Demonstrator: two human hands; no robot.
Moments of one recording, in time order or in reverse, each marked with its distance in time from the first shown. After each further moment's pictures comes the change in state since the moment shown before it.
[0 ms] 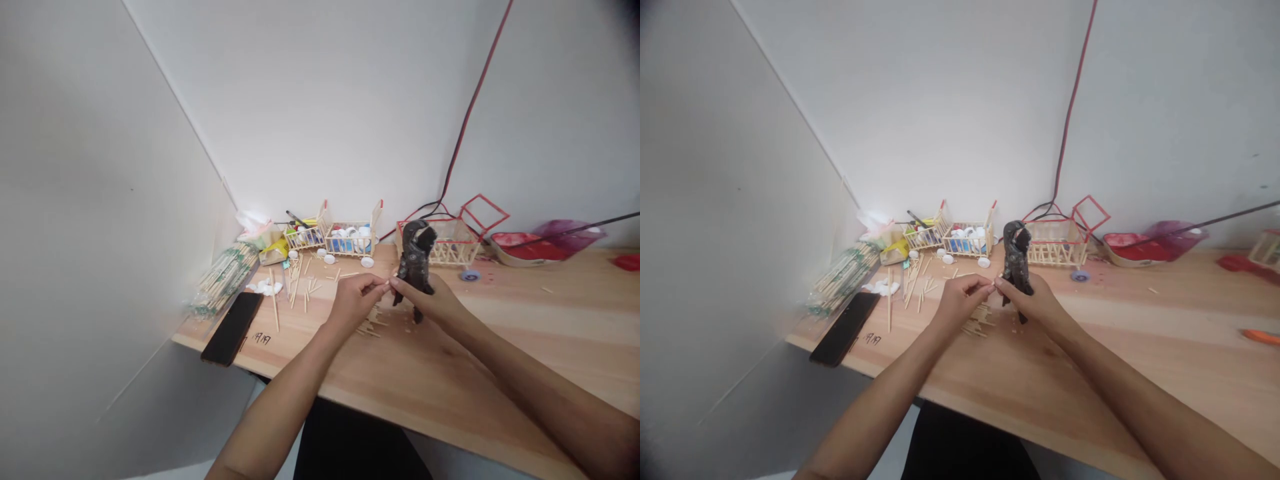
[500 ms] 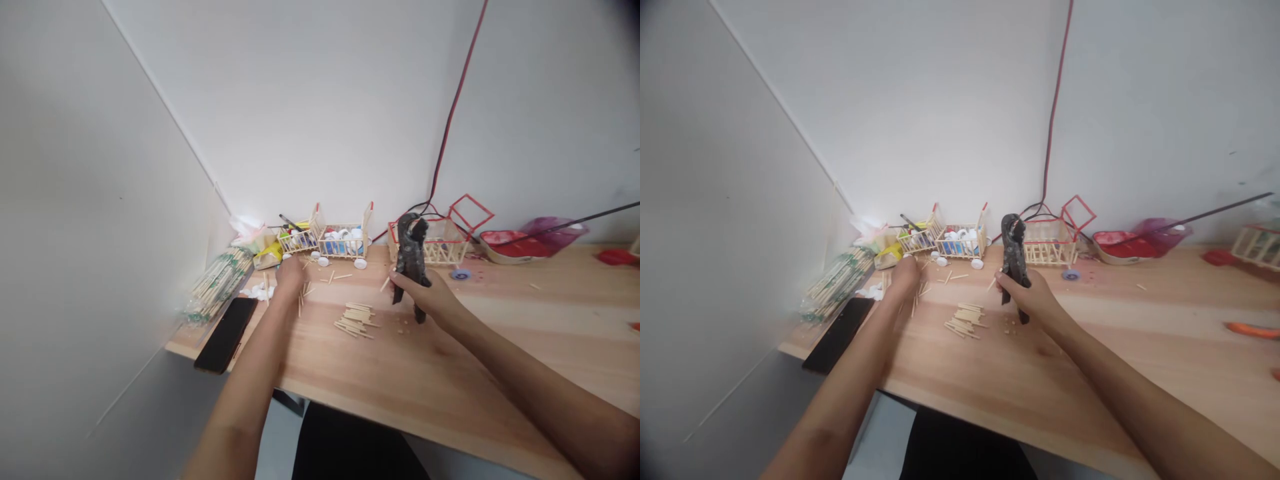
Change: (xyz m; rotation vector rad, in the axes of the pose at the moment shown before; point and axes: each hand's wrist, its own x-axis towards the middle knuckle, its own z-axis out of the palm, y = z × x) left_hand 0.055 -0.044 -0.111 0.884 0.169 -0.631; right_hand 0.003 -0.011 -0.006 0.040 0.089 0.082
